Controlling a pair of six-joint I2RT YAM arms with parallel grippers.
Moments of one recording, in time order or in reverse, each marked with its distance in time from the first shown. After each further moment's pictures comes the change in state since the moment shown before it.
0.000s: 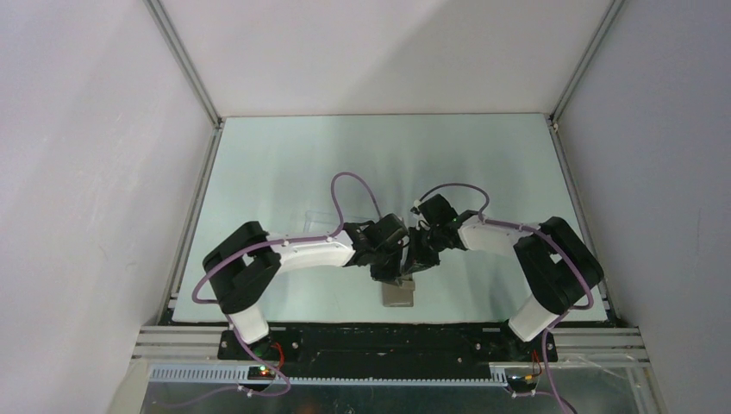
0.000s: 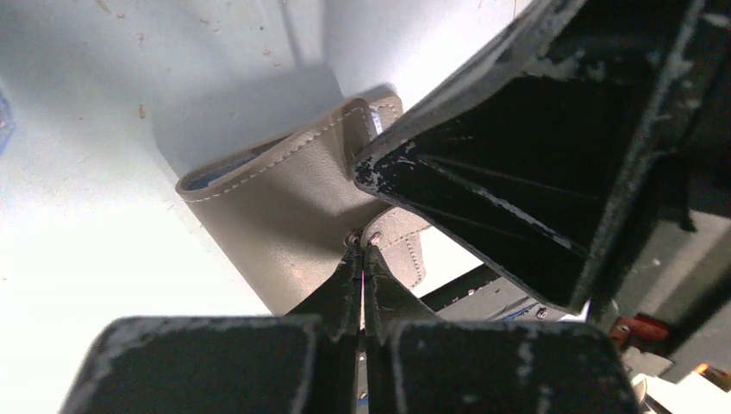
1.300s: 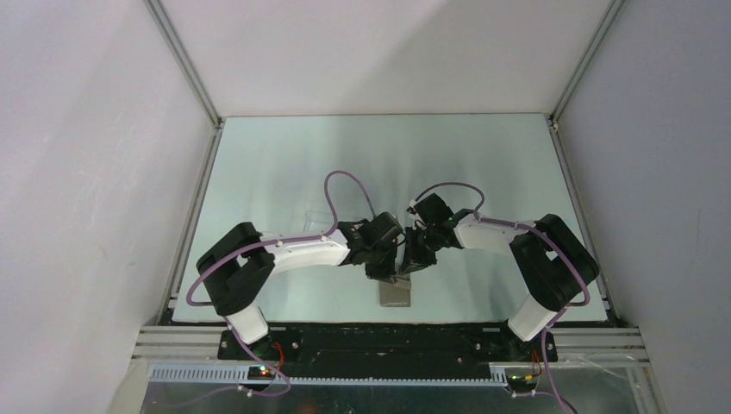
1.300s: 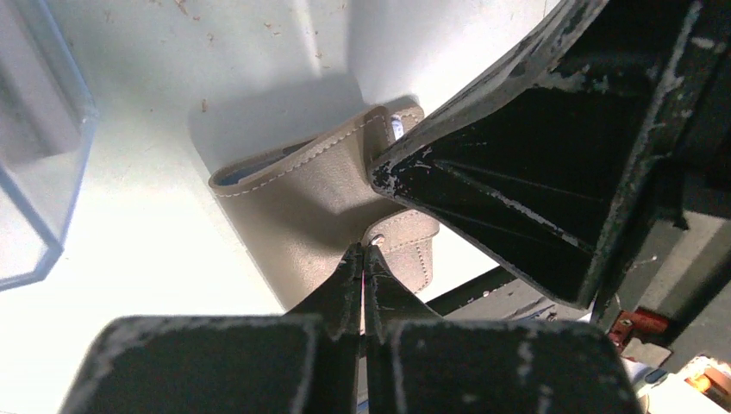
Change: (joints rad) left arm 0.024 -0.044 -0.026 -0.027 -0.026 0.008; right arm 0.021 0.036 0.037 -0.012 0.004 -0.001
